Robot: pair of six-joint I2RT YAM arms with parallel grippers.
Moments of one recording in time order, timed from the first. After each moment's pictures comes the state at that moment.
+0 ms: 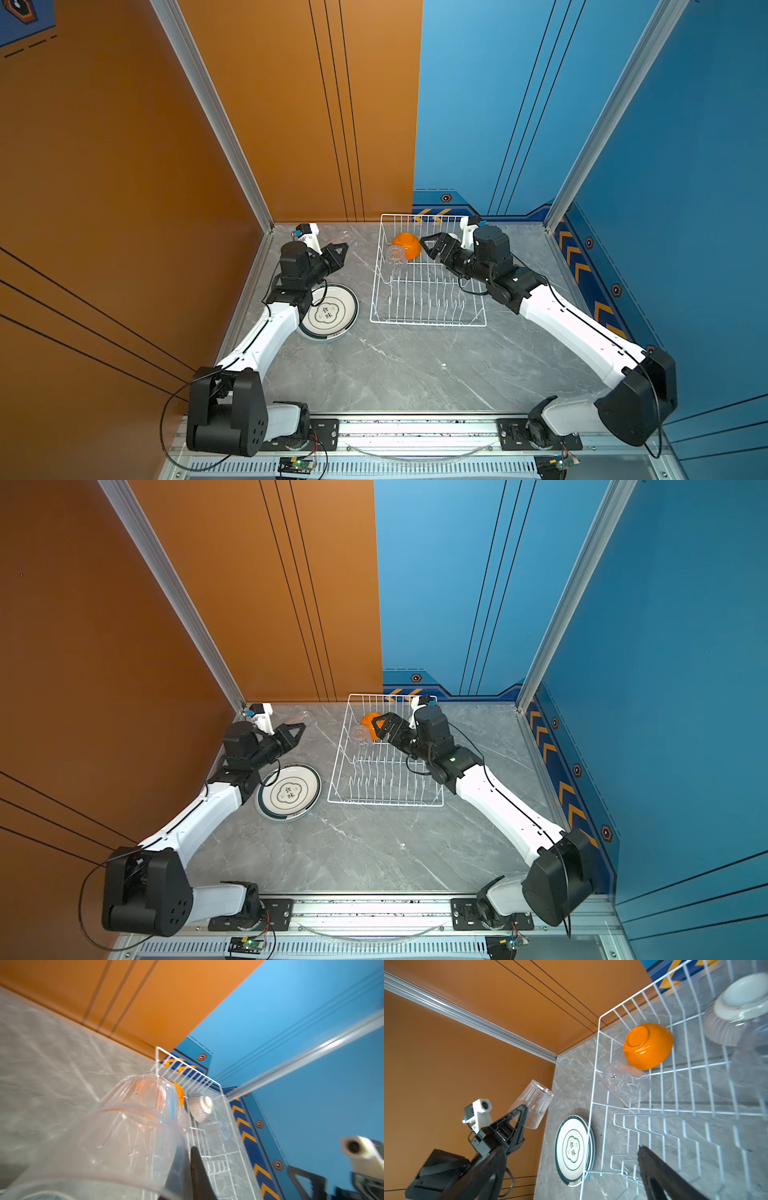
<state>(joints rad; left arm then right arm) -0.06 1.30 0.91 0.09 0.36 -0.68 0.55 1.37 1.23 -0.23 -0.11 0.89</state>
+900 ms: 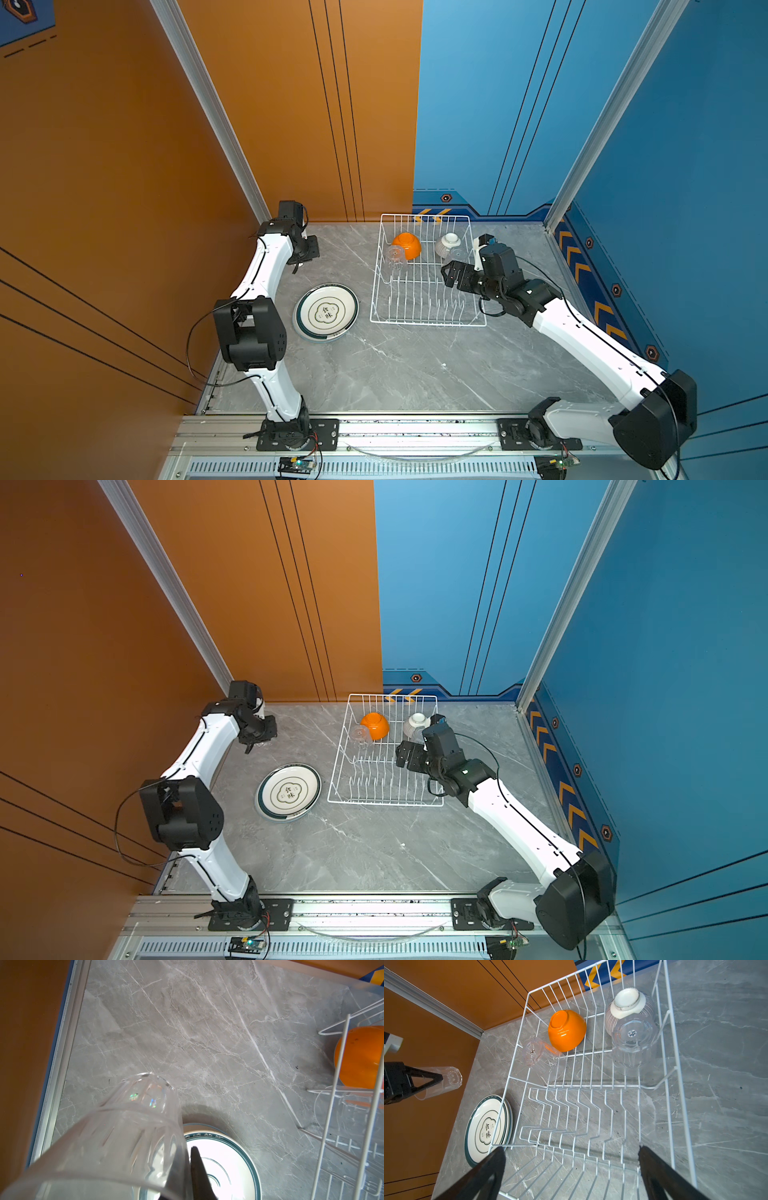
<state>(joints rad) 0.06 1.85 1.72 -0.94 -0.03 -0.18 0.52 1.28 1.11 -0.48 0.04 0.62</state>
